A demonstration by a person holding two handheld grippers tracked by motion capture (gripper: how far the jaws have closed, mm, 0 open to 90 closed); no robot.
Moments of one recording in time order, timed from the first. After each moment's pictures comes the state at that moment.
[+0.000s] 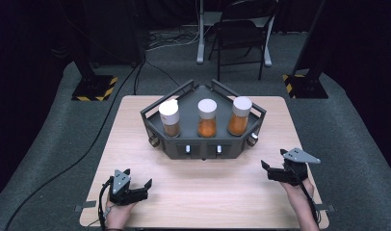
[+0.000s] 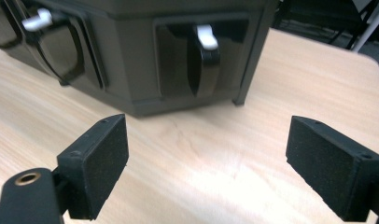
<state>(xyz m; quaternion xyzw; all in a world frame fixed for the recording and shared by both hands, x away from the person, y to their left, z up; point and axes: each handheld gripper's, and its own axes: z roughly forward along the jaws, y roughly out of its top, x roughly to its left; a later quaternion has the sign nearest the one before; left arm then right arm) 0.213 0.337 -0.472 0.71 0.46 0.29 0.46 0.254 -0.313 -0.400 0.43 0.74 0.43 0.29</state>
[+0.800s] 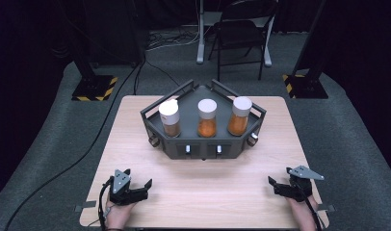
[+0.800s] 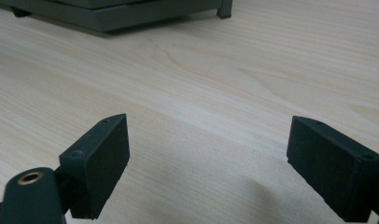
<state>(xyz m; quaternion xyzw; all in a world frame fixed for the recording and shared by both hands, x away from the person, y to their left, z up) 0.213 0.337 -0.472 0.71 0.46 0.29 0.45 0.240 -0.337 -0.452 0.47 0.74 0.40 0.27</state>
